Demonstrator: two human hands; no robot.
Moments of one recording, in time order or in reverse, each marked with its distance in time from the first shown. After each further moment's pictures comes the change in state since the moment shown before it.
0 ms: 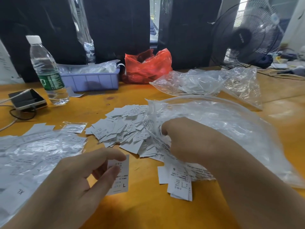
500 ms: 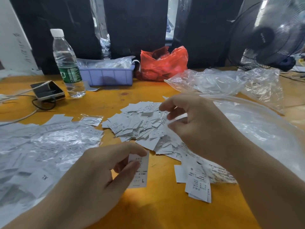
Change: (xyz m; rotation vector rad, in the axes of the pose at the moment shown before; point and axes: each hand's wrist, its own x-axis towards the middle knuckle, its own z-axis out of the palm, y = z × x) left_hand -0.001 0.012 -0.008 -0.039 0.064 0.107; right_hand 0.001 -0.014 -0.003 0.463 0.441 -0.307
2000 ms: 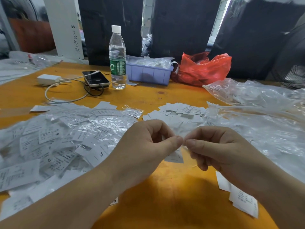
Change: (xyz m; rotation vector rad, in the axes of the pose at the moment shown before) left_hand 0.008 0.003 -0.025 -0.461 0.119 -0.279; right_hand -0.009 -0.015 0.038 0.785 -0.438 0.269
